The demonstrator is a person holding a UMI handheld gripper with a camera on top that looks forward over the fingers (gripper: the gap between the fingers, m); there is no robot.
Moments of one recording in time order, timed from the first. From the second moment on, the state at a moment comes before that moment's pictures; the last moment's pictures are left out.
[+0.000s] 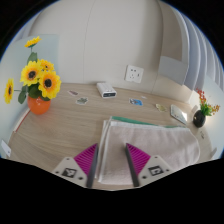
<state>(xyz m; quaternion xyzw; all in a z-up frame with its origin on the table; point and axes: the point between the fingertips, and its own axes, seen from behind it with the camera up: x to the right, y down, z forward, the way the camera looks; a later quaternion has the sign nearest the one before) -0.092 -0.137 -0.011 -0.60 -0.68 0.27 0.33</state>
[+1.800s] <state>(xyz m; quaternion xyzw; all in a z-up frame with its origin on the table) 0.067 0.041 0.204 -0.66 -0.63 0.25 0.32</state>
